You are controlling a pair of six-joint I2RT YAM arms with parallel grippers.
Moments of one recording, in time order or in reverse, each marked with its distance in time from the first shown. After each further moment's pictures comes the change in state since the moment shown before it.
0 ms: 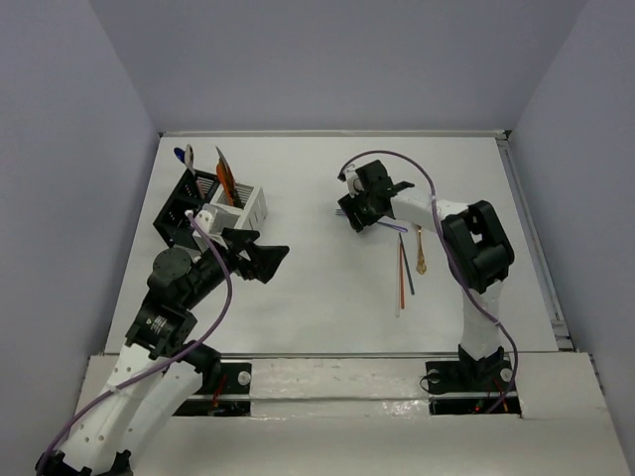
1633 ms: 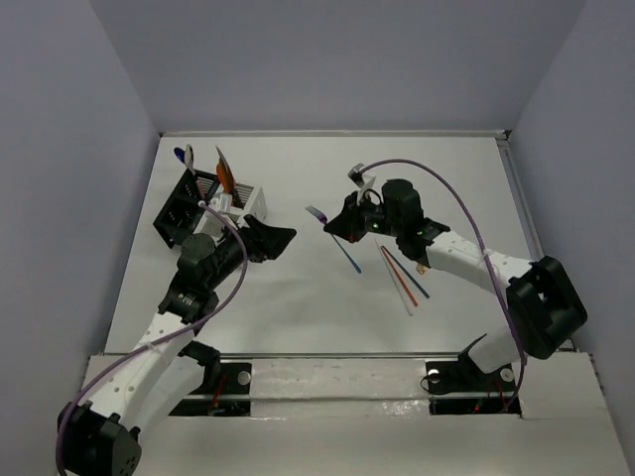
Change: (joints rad) left arm 0.078 0.210 -0.174 0.372 0.026 -0.351; right arm 0.119 -0.514 -0.468 0.585 -0.444 0.453
